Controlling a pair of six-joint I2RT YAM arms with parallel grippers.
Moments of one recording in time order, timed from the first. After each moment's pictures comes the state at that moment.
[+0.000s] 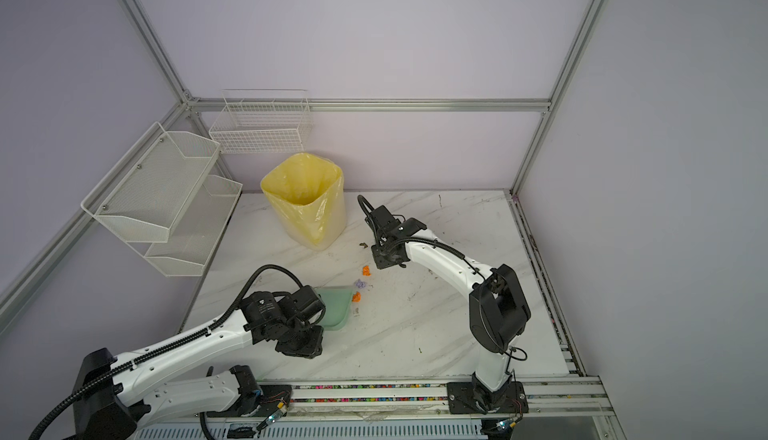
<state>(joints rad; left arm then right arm) -0.91 1.12 0.82 -1.11 0.14 -0.78 0.71 1.79 1.53 -0.88 0.13 0.32</state>
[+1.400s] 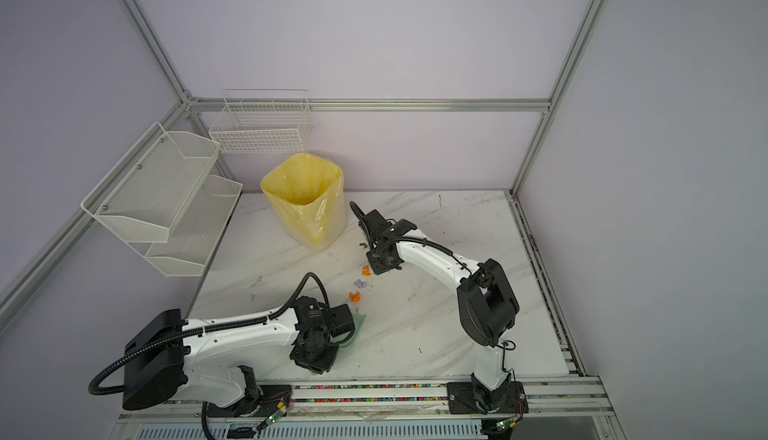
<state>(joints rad) -1.07 1.43 0.88 -1.15 0.09 -0.80 0.74 1.87 1.57 -0.91 0.09 0.25</state>
